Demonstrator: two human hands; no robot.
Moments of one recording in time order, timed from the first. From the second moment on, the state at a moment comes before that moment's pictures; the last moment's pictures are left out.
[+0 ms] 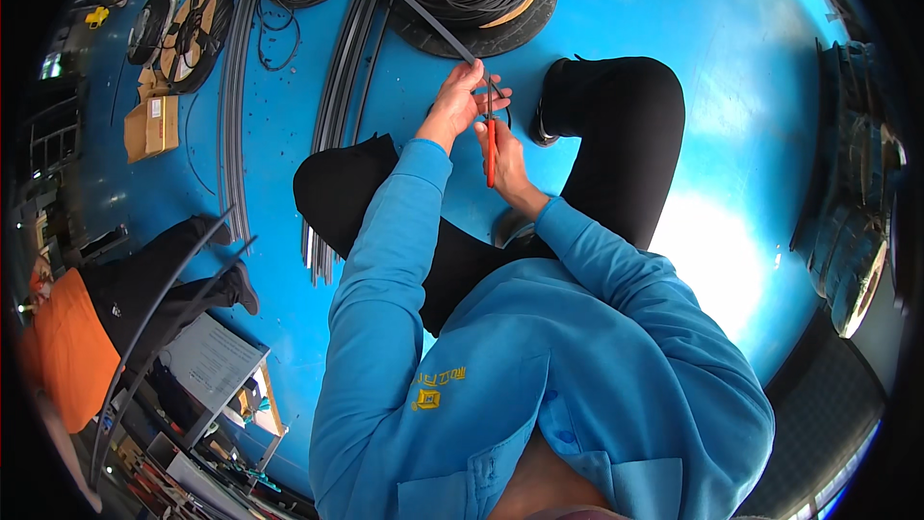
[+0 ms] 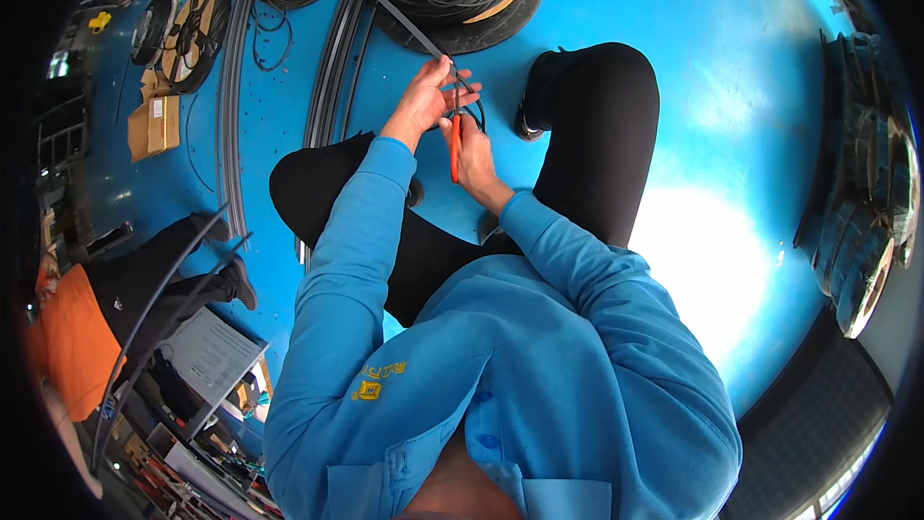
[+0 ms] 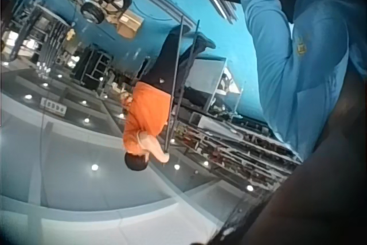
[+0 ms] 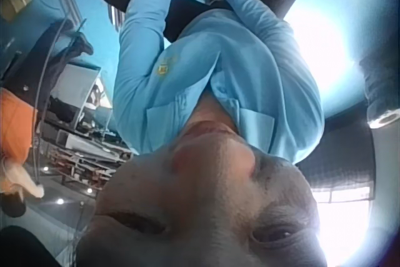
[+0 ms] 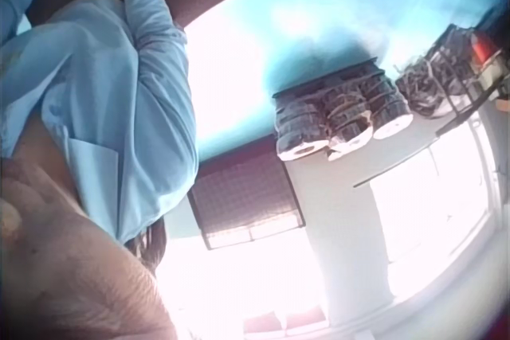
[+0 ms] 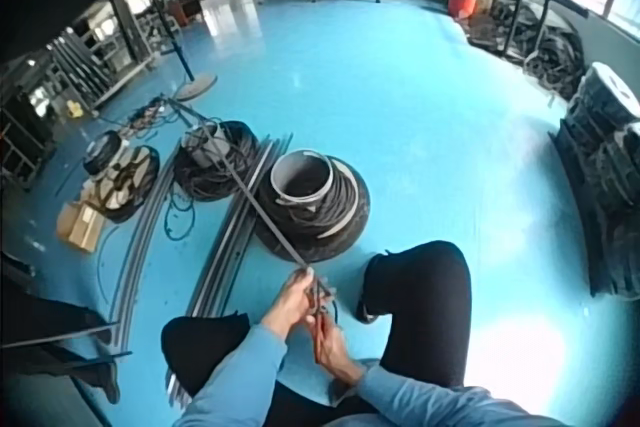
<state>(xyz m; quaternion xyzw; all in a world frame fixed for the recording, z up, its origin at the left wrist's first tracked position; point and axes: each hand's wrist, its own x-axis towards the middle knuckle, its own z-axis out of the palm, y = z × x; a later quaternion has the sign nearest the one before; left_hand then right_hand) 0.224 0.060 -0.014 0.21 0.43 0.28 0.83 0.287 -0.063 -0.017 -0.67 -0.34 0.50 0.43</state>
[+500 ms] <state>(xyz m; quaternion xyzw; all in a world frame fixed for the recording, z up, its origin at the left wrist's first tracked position) 0.189 0.056 -0.017 0.23 0.45 0.29 0.81 0.309 -0.033 -0.004 -0.66 -0.41 0.30 0.55</state>
